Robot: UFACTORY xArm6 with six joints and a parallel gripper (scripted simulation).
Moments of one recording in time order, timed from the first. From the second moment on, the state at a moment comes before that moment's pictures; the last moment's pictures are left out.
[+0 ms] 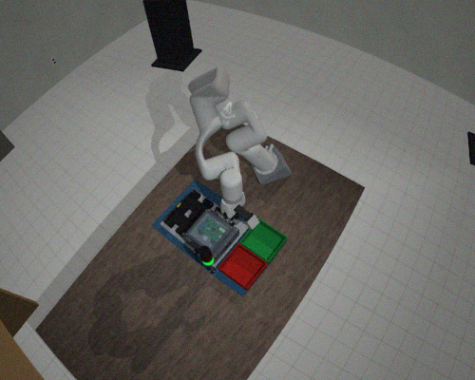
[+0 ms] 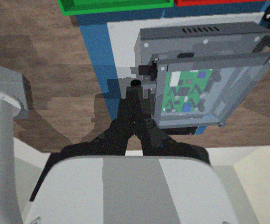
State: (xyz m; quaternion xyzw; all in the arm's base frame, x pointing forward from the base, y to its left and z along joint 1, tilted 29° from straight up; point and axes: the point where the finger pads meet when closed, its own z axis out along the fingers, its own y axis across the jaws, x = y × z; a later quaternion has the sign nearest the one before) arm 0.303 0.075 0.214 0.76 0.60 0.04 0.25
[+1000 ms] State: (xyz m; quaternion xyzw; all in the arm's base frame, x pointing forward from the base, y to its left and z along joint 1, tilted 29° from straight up) arm 0.303 0.075 0.214 0.75 0.61 0.03 0.25
